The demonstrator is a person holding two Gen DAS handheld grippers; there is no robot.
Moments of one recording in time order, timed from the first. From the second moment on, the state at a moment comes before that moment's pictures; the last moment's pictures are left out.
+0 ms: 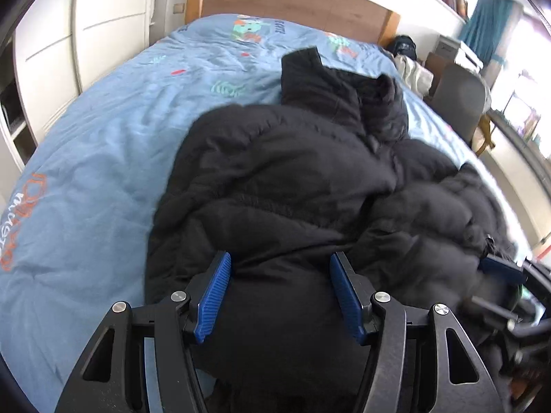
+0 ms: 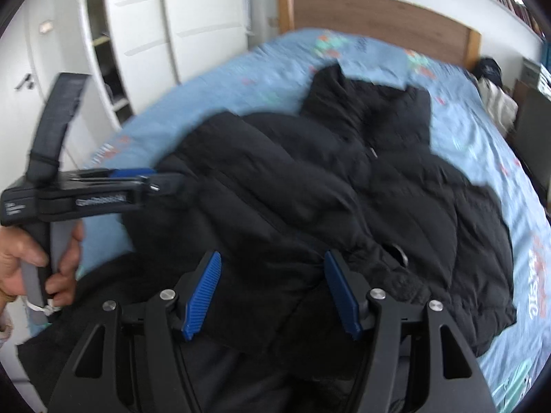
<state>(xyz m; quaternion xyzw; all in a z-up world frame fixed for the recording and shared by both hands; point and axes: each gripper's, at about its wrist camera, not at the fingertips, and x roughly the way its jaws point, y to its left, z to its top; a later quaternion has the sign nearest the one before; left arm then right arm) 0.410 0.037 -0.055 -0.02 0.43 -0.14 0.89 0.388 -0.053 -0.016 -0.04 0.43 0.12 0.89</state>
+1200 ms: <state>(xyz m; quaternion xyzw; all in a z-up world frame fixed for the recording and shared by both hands) 0.338 0.010 -0.032 0.07 0.42 -0.05 0.90 0.348 -0.095 -0.017 -0.04 0.46 0.08 0.88</state>
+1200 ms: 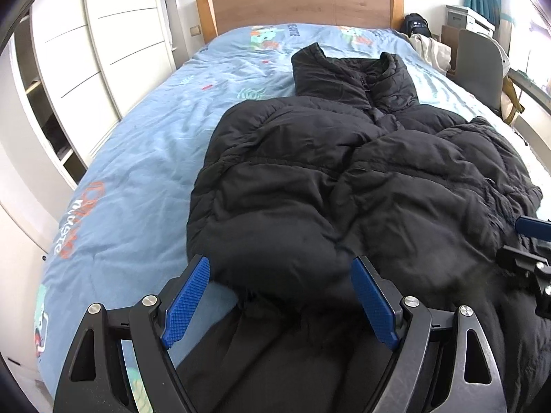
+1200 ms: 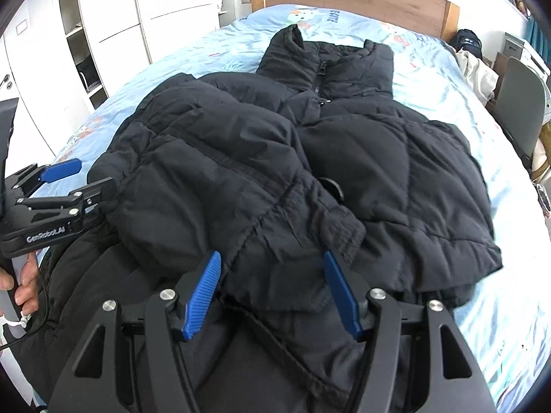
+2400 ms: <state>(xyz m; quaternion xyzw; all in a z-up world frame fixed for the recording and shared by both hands) 0.477 0.034 0.100 0.03 0.42 -0.08 0.91 0.409 -0.246 0.150 0.00 0.36 0.04 0.93</state>
